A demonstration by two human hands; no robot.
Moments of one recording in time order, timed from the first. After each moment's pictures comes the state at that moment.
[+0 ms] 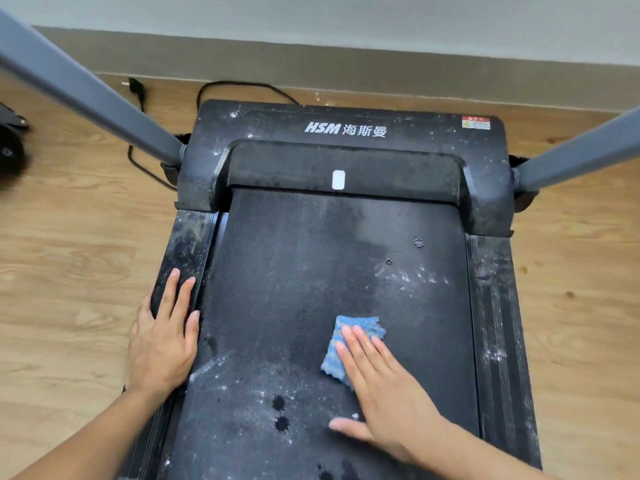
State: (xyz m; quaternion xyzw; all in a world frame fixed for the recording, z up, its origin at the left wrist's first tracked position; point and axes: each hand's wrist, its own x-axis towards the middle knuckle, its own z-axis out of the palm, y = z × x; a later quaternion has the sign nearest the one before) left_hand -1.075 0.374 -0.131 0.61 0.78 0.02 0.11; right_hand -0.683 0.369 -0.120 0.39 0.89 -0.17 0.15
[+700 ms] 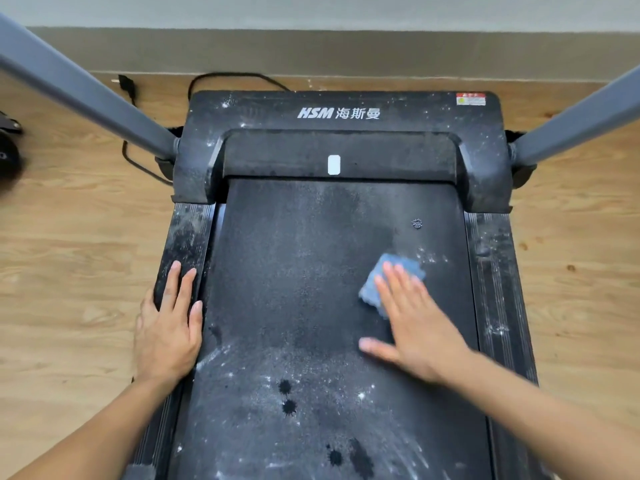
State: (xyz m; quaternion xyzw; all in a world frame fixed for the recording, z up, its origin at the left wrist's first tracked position) left_hand -1.080 0.373 -0.136 0.62 0.78 0.02 0.10; right_hand -0.650 0.430 -0.124 0.48 0.86 -0.16 0.11
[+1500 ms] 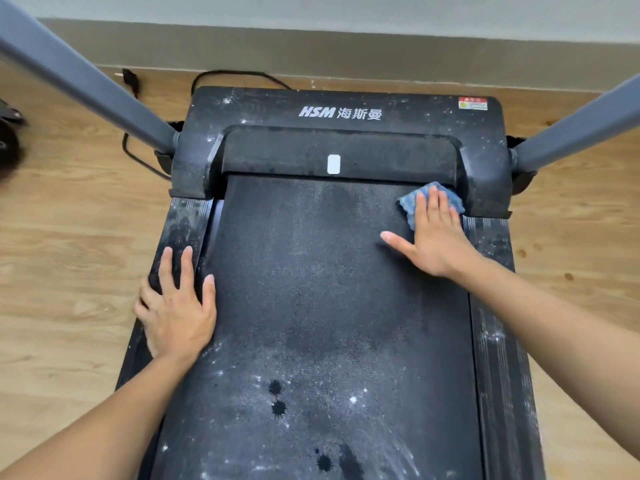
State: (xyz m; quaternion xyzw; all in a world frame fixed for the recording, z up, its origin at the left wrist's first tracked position) left_hand -1.043 0.401 -0.146 0.51 0.86 0.03 0.05; right_hand -0.634 0.571 -0.104 0.64 0.73 -0.20 0.13
